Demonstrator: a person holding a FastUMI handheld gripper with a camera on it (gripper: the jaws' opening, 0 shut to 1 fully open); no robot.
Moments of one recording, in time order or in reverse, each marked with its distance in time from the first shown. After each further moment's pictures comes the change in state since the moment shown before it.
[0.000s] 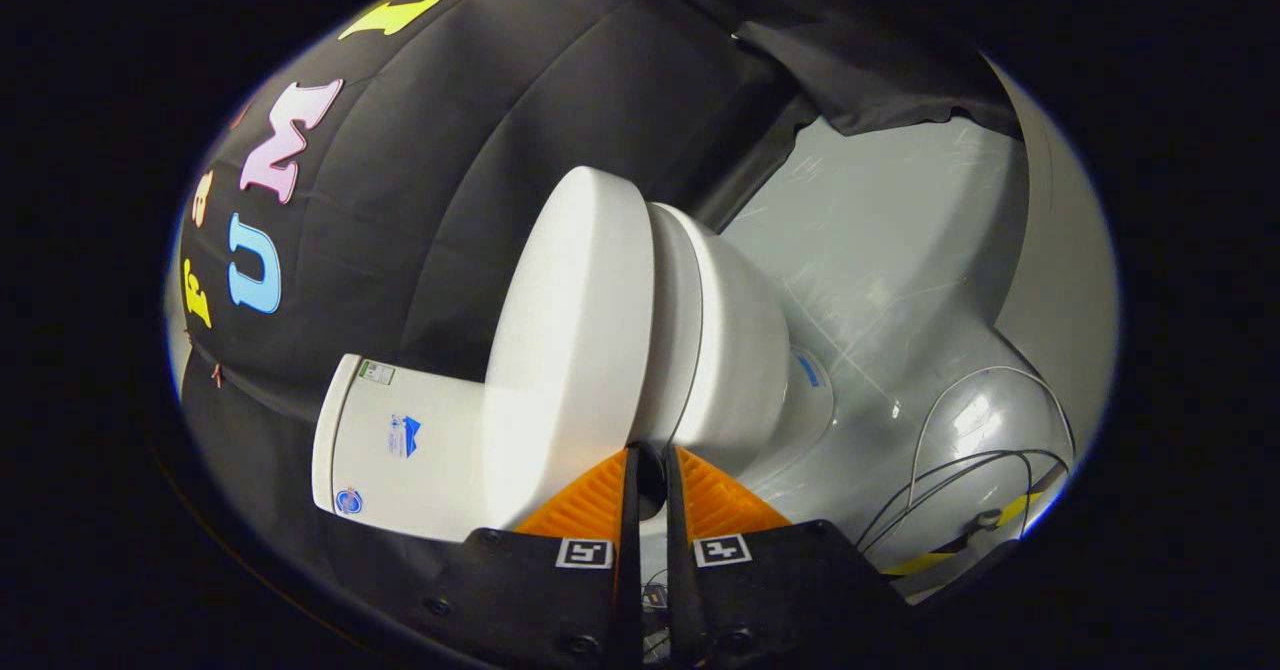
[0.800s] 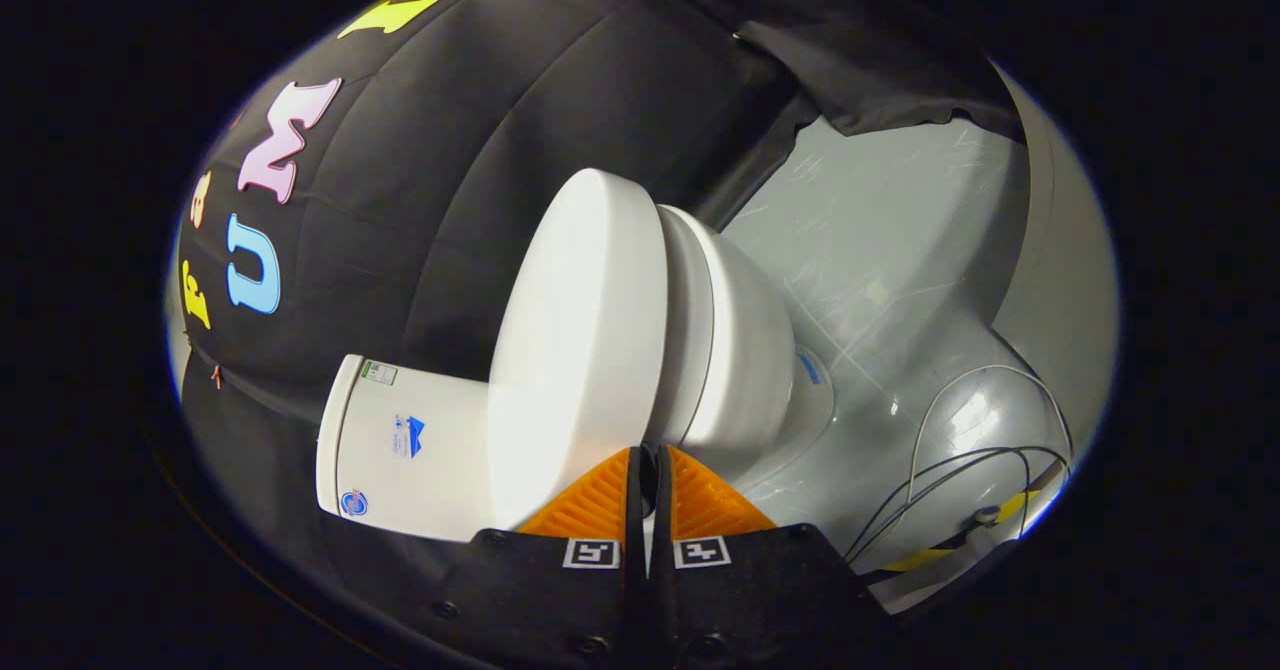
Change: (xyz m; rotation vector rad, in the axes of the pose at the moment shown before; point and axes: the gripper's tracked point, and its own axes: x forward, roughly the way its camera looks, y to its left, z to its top) arm -0.005 0.007 0.009 0.012 0.012 -0.003
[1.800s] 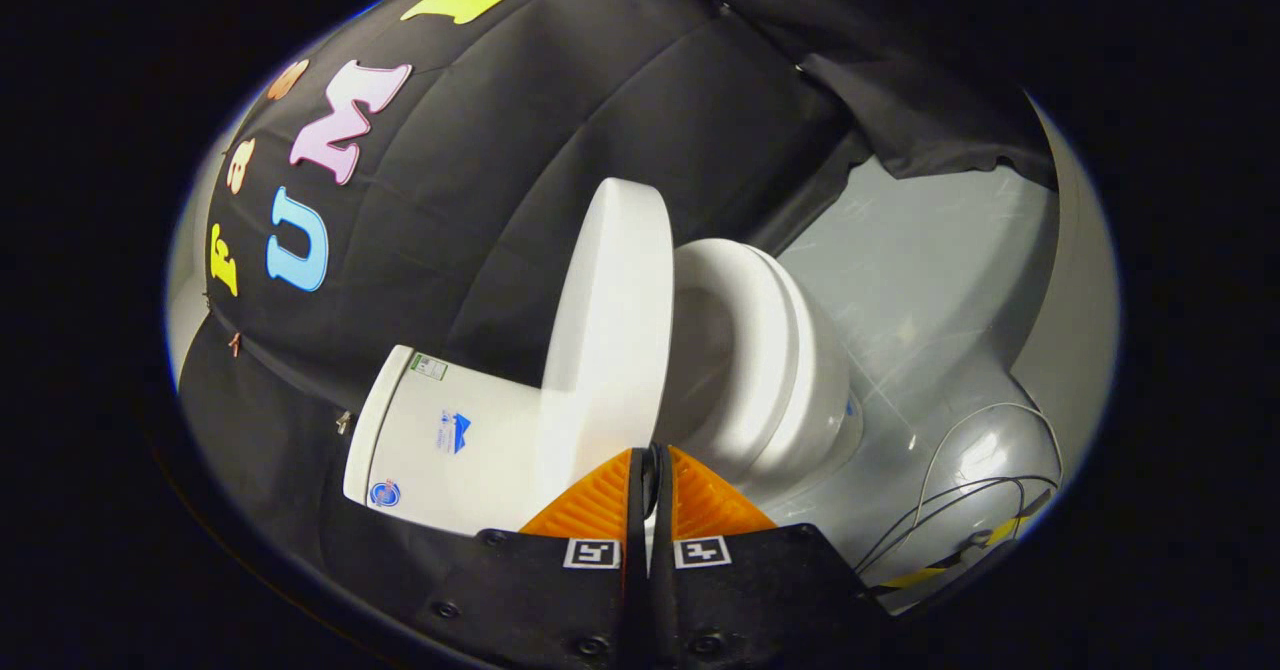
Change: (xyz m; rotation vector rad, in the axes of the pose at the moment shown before) arm -0.037 0.074 0.010 -0.132 -0.066 0.095
